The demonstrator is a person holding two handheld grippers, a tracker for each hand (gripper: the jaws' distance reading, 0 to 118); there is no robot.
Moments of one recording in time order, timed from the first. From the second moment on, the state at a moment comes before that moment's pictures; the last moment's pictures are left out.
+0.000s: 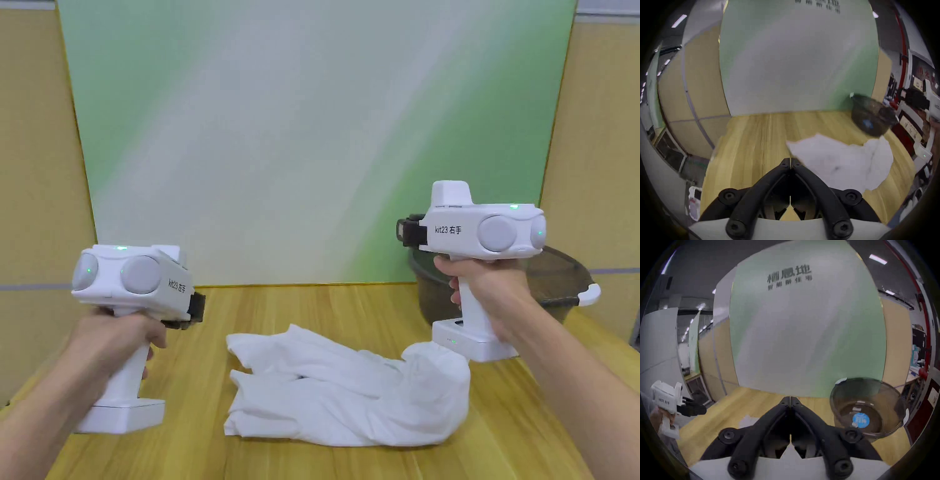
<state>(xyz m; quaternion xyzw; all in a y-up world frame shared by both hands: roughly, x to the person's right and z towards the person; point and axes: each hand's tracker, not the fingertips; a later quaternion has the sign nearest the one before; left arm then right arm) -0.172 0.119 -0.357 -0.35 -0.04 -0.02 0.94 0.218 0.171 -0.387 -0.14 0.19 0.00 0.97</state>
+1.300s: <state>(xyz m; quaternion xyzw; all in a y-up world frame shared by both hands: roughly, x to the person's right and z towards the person) -0.125 -0.012 -0.436 -0.51 -0.18 0.03 0.84 0.325 0.088 -0.423 -0.42 0.12 -0.02 0.90</state>
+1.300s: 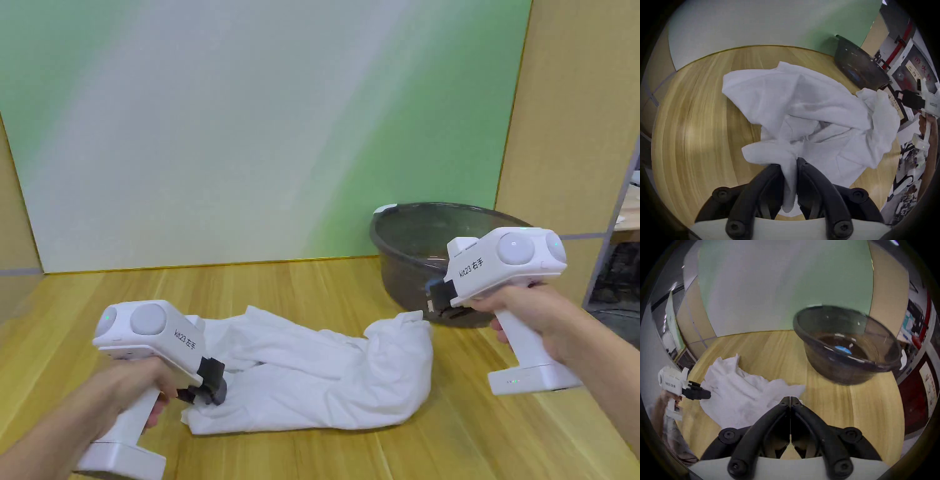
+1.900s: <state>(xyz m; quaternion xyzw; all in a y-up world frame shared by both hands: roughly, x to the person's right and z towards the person) -0.121 -0.021 -0.395 -0.46 -0.19 0.00 0.87 0.315 0.080 -0.487 -0.54 0.10 -0.15 0.82</state>
